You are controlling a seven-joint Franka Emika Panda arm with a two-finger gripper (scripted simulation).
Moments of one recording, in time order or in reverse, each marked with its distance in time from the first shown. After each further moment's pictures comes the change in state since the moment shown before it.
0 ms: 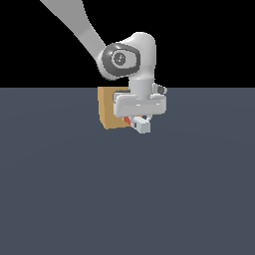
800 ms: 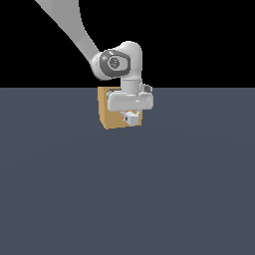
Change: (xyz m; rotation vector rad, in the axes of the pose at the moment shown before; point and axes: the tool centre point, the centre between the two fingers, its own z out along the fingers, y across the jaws) arm 0.095 -0.001 -0.002 -0.002 -0.002 0.002
